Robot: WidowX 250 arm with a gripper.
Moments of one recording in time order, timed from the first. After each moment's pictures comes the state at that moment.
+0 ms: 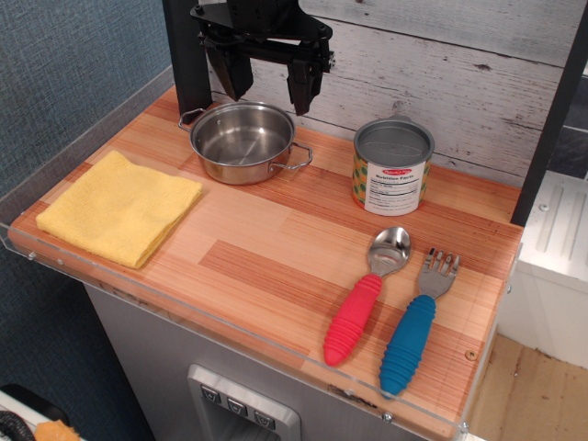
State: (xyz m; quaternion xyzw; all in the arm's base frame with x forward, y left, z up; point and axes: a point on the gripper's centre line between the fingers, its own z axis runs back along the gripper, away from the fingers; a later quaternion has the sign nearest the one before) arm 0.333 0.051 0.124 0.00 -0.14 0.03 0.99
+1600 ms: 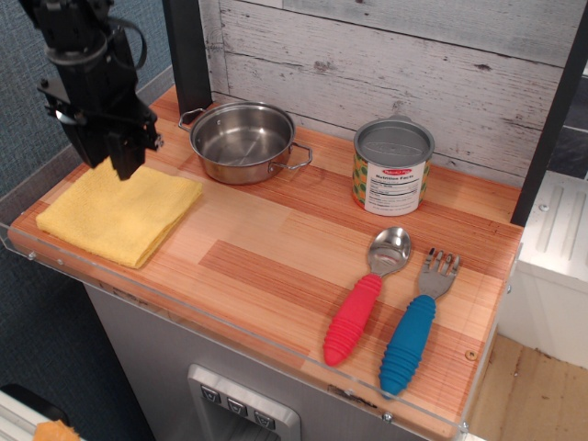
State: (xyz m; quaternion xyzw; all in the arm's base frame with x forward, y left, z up) arm 0.262 0.166 0.061 0.05 -0.07 0.04 1.00
